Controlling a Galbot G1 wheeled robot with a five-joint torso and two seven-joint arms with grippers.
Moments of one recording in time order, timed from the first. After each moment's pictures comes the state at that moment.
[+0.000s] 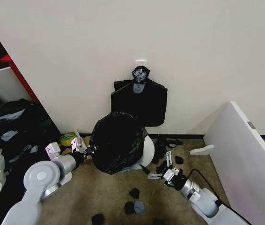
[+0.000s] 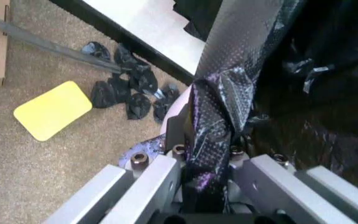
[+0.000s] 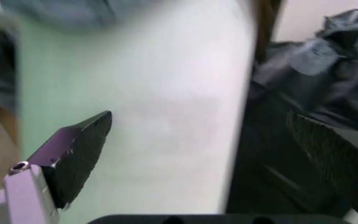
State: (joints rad) left arm 1.26 -1.11 -0.58 -2.08 -1.54 0.71 -0.48; right arm -1.20 1.00 0.14 1.57 -0.27 0.82 -0.01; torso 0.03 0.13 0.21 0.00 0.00
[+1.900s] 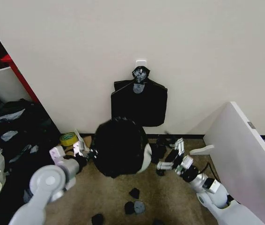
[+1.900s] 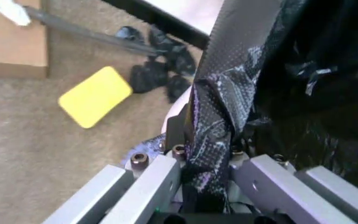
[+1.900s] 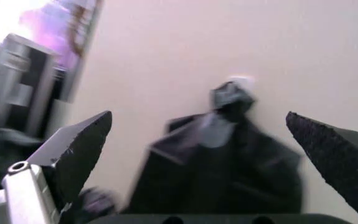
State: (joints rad) left arm 1.29 -1.09 -0.46 -2.07 -1.31 0.65 -0.46; right arm -1.24 0.98 0.20 1.79 0.30 0.81 -0.23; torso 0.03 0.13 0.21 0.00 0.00
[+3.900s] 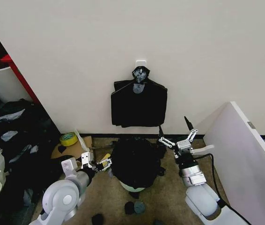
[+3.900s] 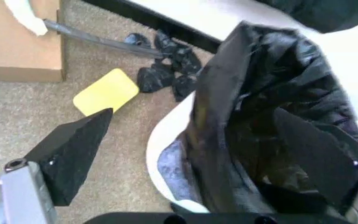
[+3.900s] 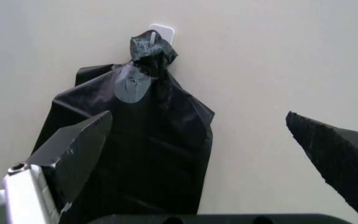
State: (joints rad) left arm 1.40 -1.17 -0.41 -2.21 -1.08 0.66 -0.51; right arm -1.30 1.04 0.15 1.98 -0.10 0.35 0.42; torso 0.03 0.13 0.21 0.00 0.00
